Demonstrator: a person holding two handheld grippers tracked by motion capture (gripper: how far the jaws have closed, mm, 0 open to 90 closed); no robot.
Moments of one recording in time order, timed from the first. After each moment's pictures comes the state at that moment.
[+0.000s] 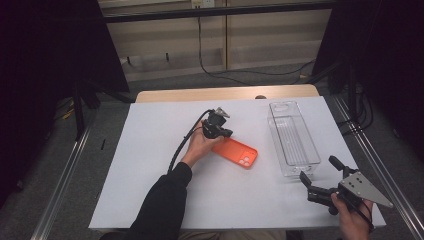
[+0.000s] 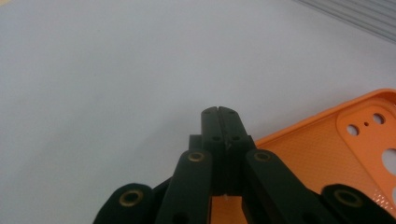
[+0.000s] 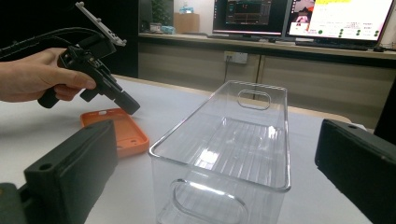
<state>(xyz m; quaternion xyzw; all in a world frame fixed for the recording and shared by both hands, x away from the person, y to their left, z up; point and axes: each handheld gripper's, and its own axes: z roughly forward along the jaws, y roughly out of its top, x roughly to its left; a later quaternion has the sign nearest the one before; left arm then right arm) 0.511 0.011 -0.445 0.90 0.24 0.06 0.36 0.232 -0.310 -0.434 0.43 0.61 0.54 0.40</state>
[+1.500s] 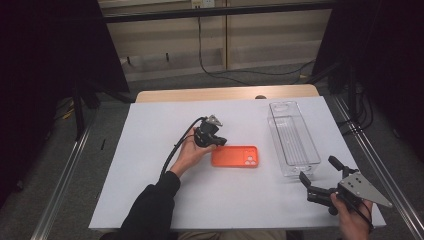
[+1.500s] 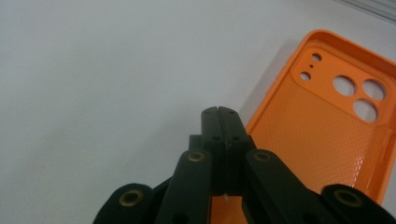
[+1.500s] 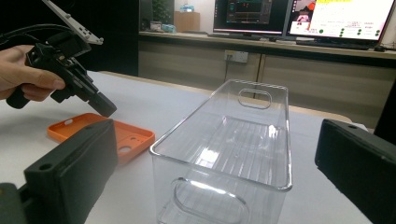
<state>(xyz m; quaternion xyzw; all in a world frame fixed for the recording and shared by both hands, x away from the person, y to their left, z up) 0.482 0.038 -0.444 0.90 0.23 0.04 0.36 0.232 -0.310 -0.434 0.43 0.61 0.53 0.40</state>
